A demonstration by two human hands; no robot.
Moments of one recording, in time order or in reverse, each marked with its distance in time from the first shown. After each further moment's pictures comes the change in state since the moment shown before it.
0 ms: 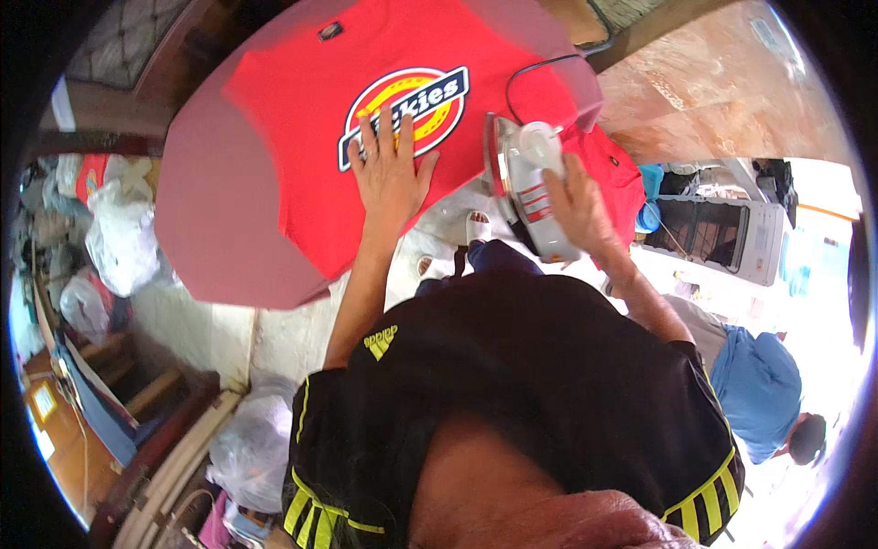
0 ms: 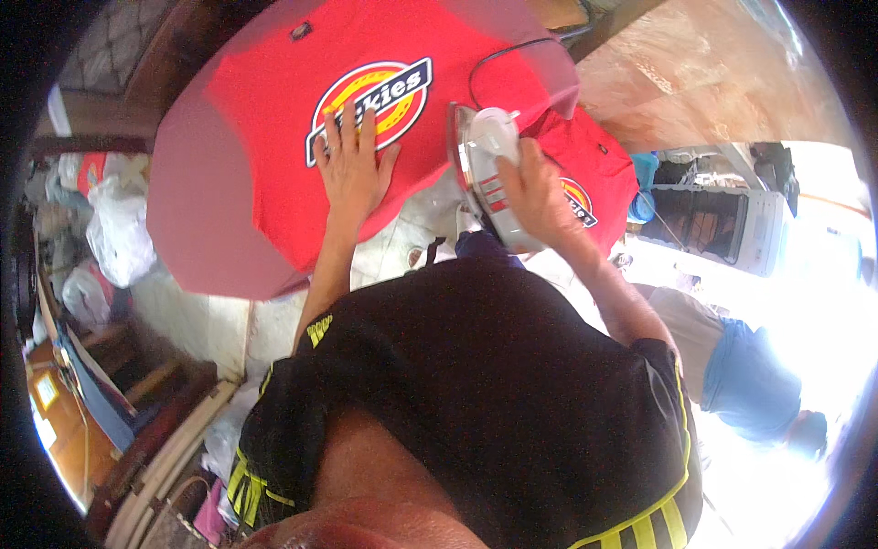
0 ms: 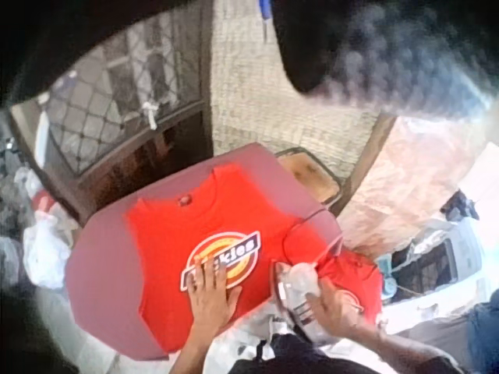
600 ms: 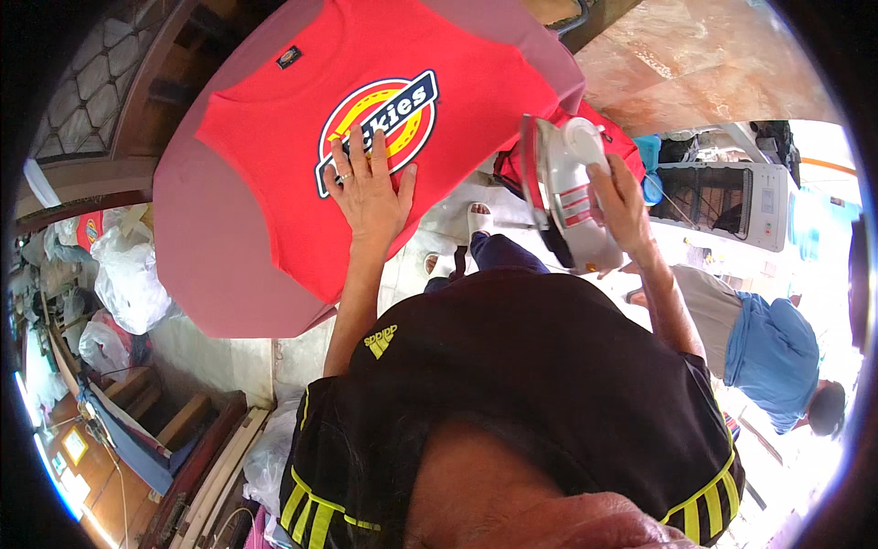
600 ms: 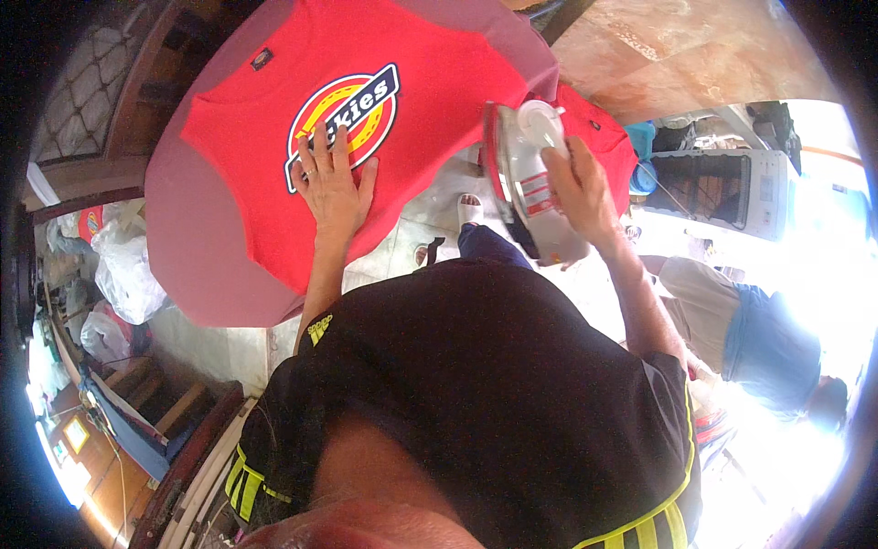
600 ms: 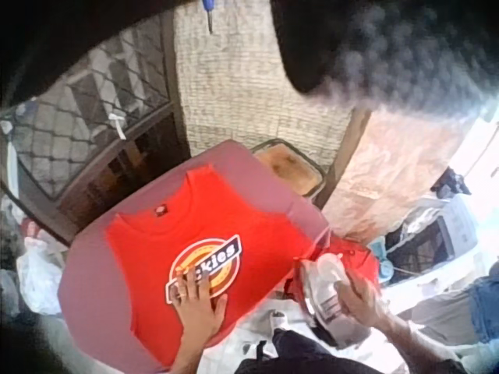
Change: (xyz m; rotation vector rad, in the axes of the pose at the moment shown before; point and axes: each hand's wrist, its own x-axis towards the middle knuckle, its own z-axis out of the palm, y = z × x) left_hand 0.004 -0.001 0.004 0.029 -0.021 0.016; right_hand -0.006 0.046 -0.051 1.266 -0.267 1.127
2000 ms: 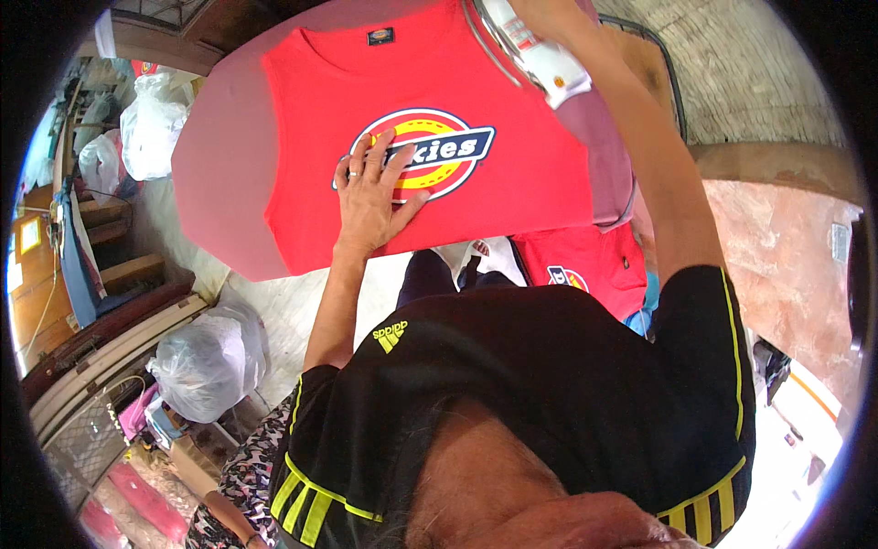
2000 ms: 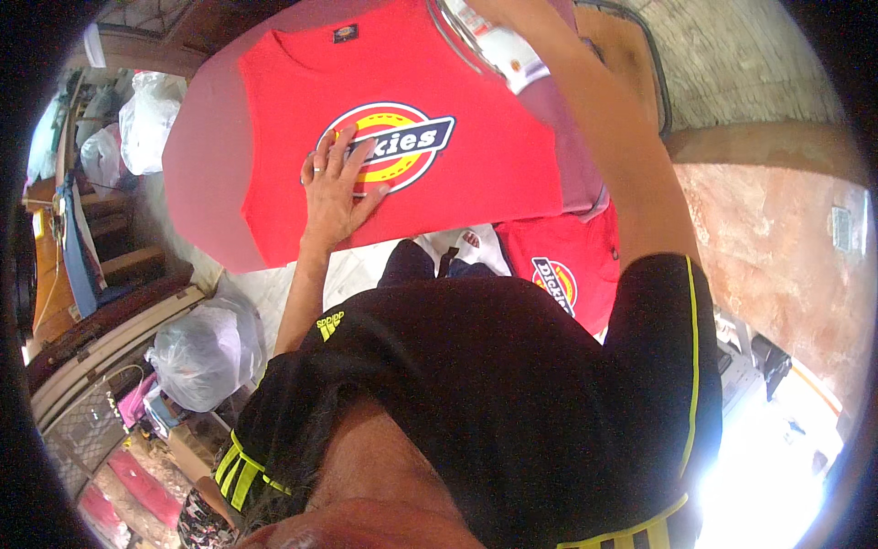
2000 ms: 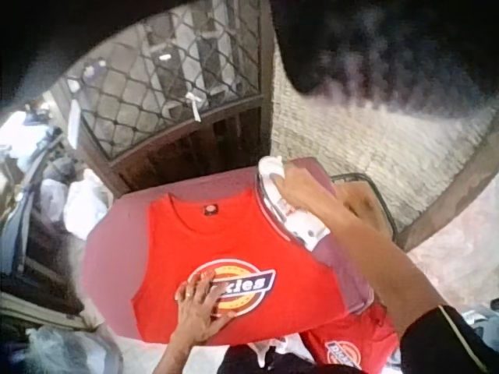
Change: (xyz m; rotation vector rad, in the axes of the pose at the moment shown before) left_hand 0.023 0.009 -0.018 -0.022 -0.037 -0.211; right_hand 0.381 -0.174 0.142 -0.425 -0.222 -0.964
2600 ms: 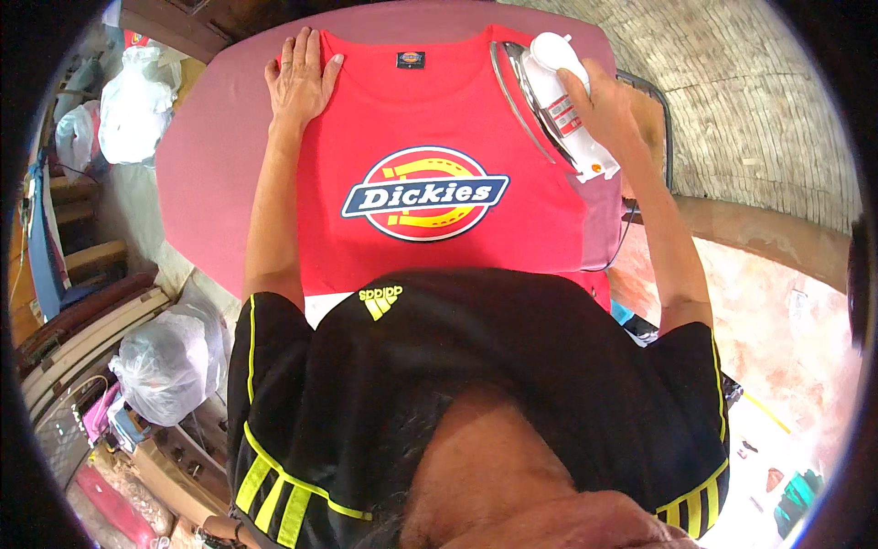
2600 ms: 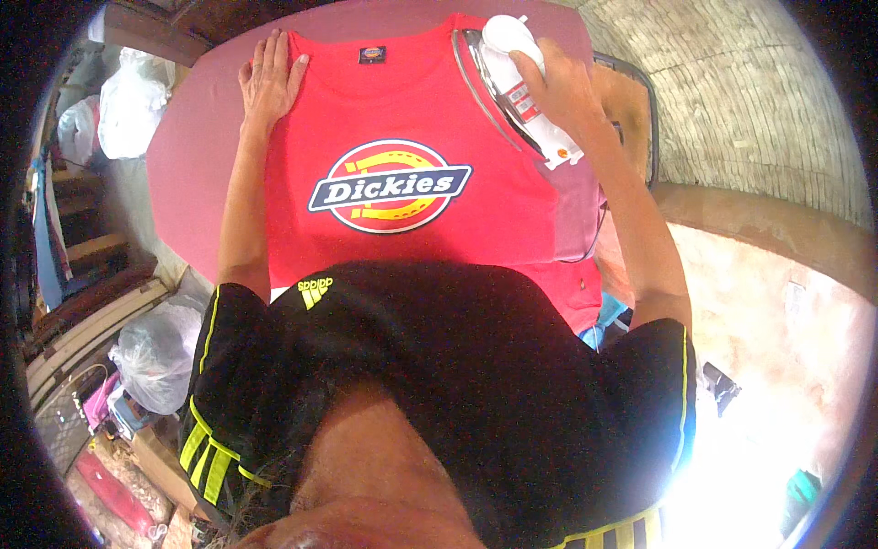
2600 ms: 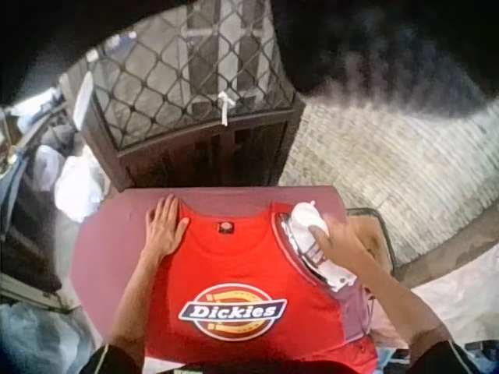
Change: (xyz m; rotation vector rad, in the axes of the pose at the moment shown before) left_hand 0.161 -0.206 0.014 0.264 0.360 -0.183; right_hand -0.036 -0.035 -0.039 -0.244 -0.189 0.095
